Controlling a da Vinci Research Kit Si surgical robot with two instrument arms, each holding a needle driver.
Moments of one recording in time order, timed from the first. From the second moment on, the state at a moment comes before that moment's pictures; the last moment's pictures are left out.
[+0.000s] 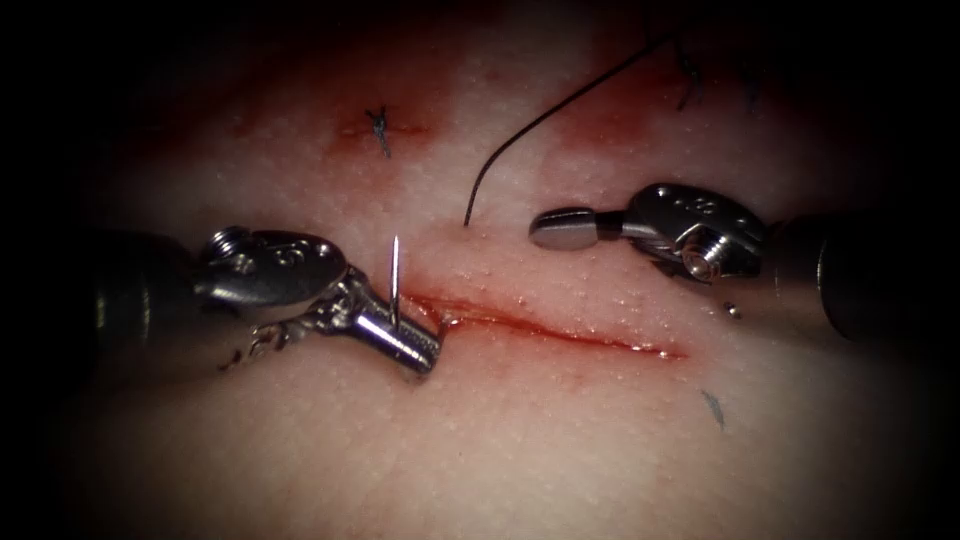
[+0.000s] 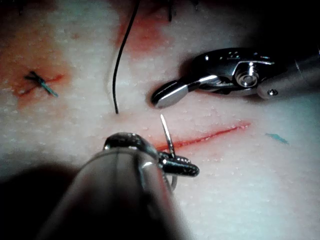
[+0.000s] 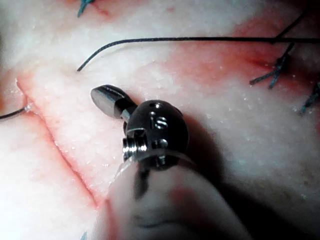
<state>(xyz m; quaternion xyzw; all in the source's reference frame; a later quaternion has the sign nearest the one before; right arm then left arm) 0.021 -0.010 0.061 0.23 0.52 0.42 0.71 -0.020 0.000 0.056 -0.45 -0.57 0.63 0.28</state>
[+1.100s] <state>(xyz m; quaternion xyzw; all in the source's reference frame) 0.021 -0.011 0.059 0.28 0.51 0.44 0.69 -0.019 0.010 0.046 -0.60 -0.17 0.76 0.21</state>
